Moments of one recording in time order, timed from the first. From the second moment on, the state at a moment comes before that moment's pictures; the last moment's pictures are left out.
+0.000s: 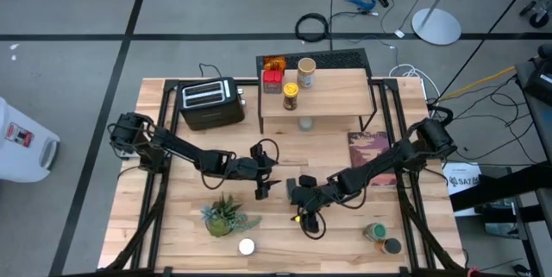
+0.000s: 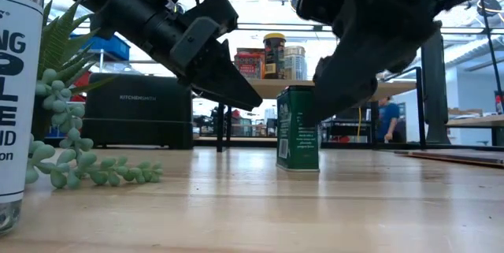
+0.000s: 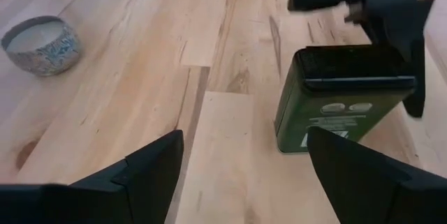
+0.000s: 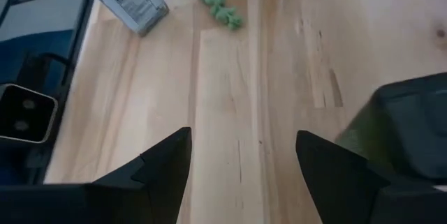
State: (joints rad) left arm -0.19 1.71 0.77 0.36 -0.25 -0.15; right arm 0.40 1.78 0.95 0.07 0.05 0.49
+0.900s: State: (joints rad) left arm -0.19 1.77 0.77 0.39 -0.32 -0.19; right arm 0.39 1.73 0.96 0.19 -0.02 0.39
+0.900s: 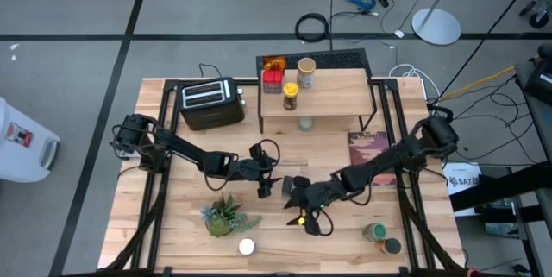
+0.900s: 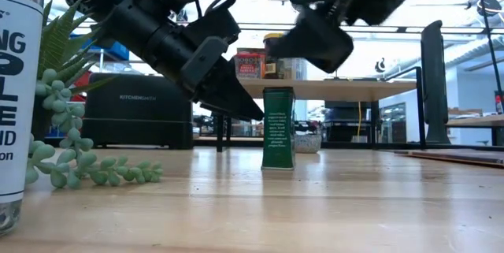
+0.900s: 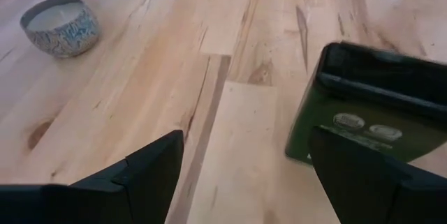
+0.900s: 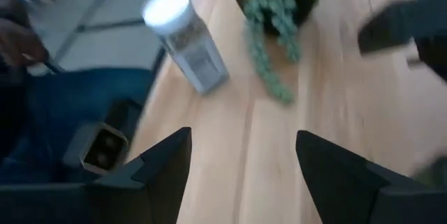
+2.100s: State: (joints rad) left arm -0.17 1.76 0.77 0.31 -0.42 -0.17; right arm 0.34 1.83 0.96 0.16 0.19 0.35
